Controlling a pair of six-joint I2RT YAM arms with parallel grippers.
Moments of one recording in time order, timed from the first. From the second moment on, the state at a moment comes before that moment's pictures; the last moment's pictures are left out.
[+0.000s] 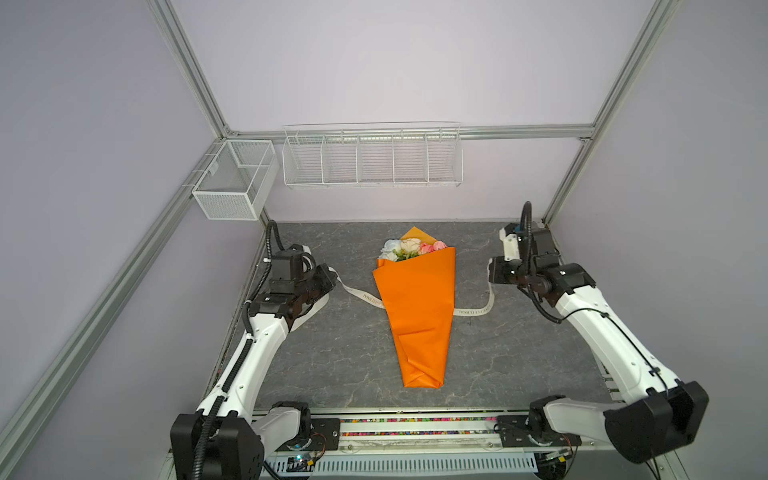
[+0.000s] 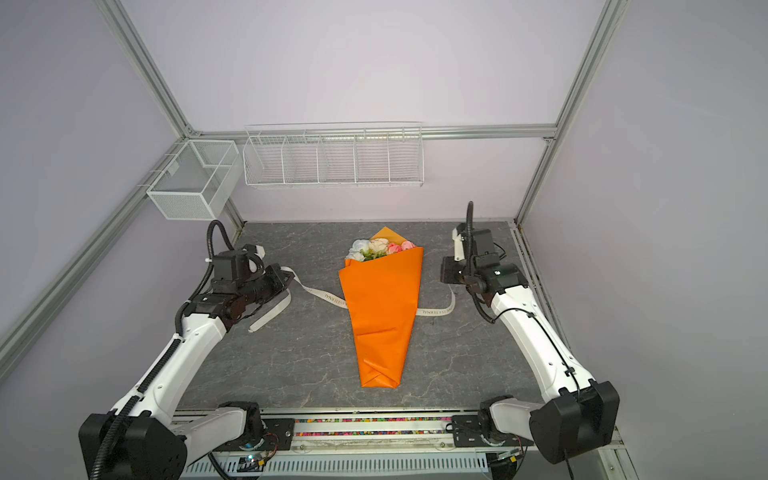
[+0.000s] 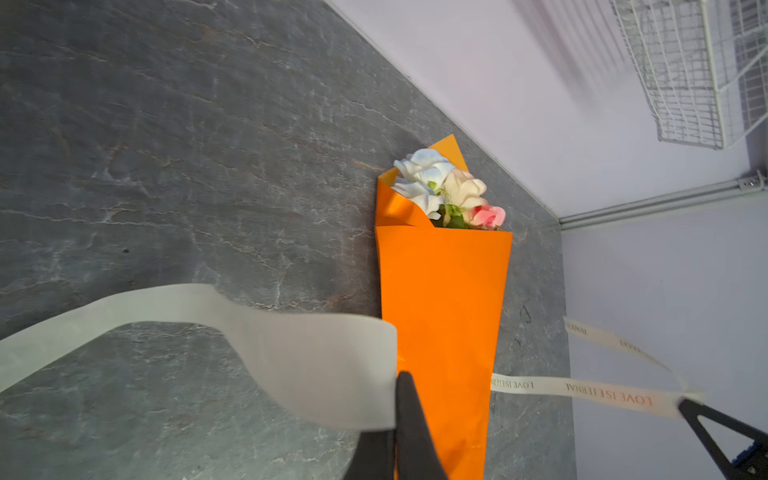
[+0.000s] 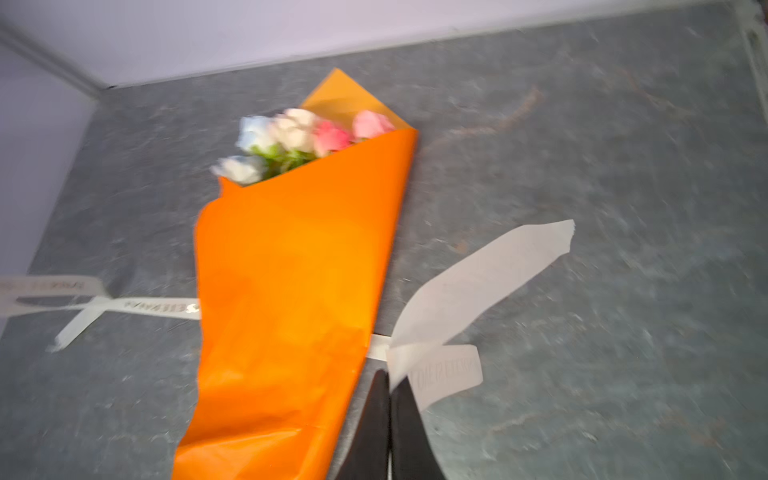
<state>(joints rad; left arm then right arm) -0.16 1.15 0.95 -0.44 0.33 -0.65 0.37 1.29 1.28 -0.72 -0.07 0.26</state>
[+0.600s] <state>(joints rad) -0.23 0.95 0.97 -0.56 0.15 -0.62 0.76 1.64 1.58 -0.67 -0.07 0.21</state>
